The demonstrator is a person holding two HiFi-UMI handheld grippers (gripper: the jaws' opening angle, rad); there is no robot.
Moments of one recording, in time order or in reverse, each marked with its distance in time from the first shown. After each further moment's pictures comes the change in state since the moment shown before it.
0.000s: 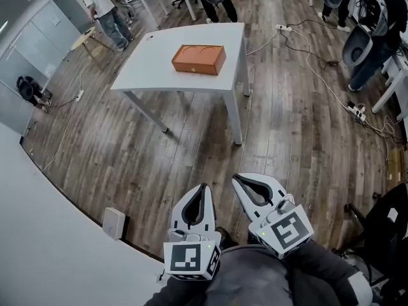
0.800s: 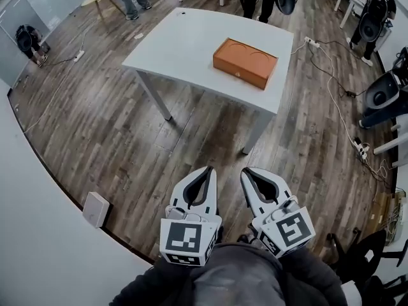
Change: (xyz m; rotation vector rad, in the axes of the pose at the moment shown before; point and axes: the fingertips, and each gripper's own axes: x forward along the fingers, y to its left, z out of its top) left arm 0.122 0.183 0.001 -0.079 0.063 -0.010; right arm 0.208 -0.024 -0.008 0.017 0.099 0.006
